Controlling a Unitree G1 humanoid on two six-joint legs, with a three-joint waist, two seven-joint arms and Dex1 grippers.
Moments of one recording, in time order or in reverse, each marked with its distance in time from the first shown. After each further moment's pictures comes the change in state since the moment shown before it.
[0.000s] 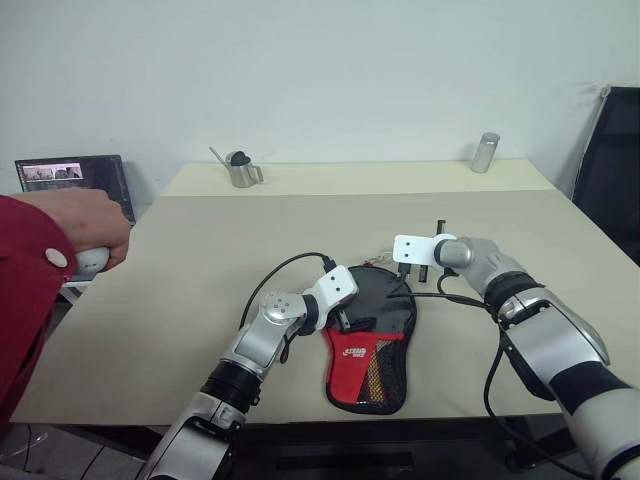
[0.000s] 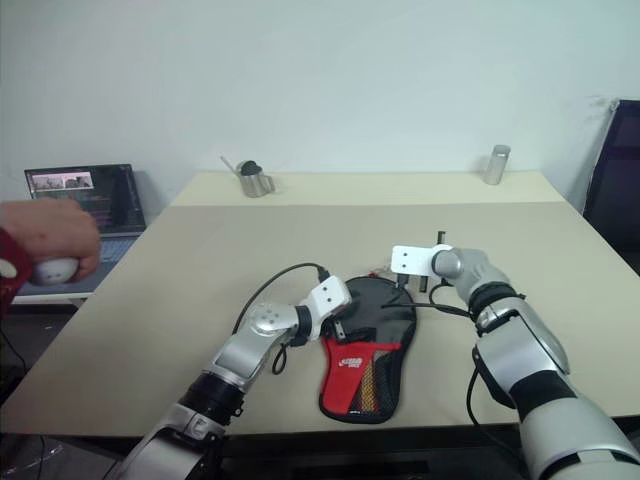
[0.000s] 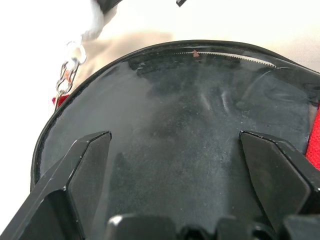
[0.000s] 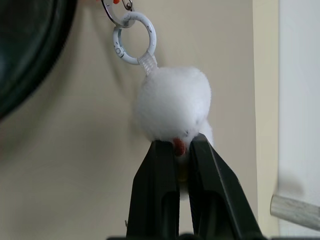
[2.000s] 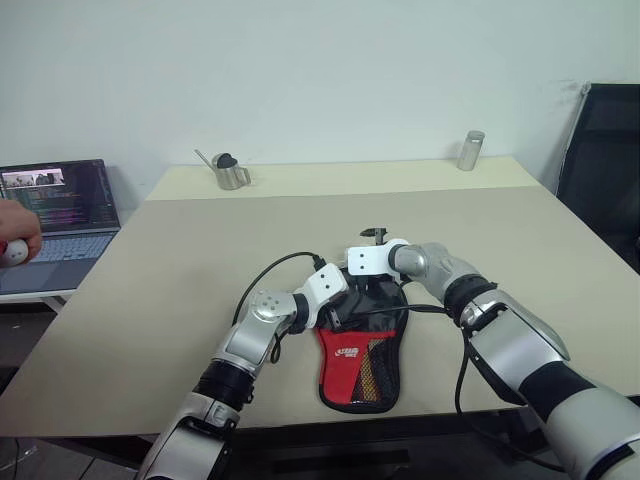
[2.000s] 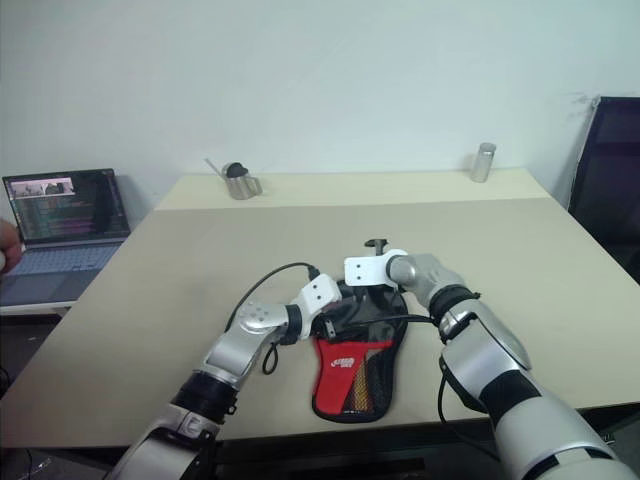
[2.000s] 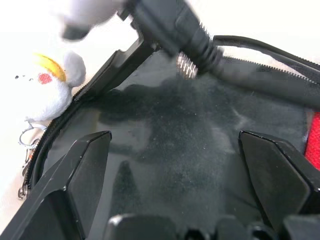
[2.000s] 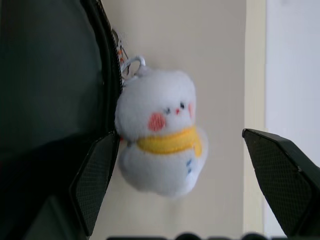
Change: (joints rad) left arm 0.009 0.015 0.057 -0.003 -0.001 0.018 -0.055; right arm -0.030 0.209 0.104 -0.008 -0.040 -0.040 -0.126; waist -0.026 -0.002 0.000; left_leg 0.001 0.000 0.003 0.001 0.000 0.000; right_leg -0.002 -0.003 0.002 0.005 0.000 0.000
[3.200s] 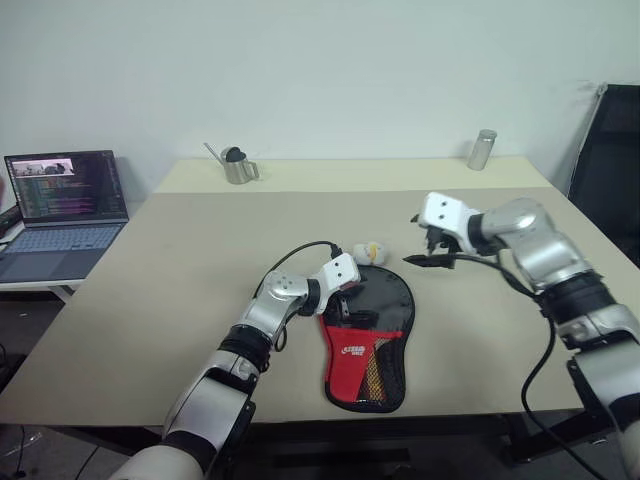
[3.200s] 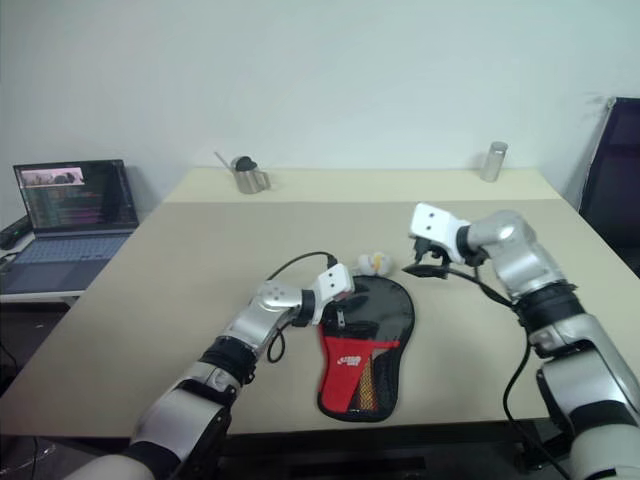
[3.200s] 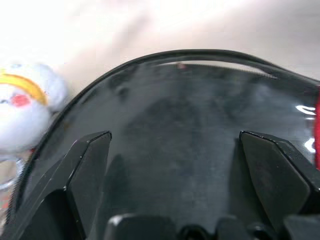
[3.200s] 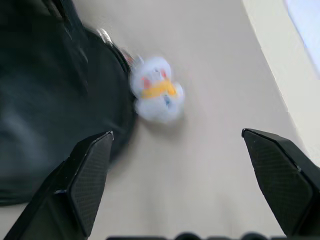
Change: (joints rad) left arm -0.235 -0.067 -0.005 0.447 0.005 -0.259 -0.123; right arm 0.142 -0.404 -0.133 -0.627 0.472 0.342 0.610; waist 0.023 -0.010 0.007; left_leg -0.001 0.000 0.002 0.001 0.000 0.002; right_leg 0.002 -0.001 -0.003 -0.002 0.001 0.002
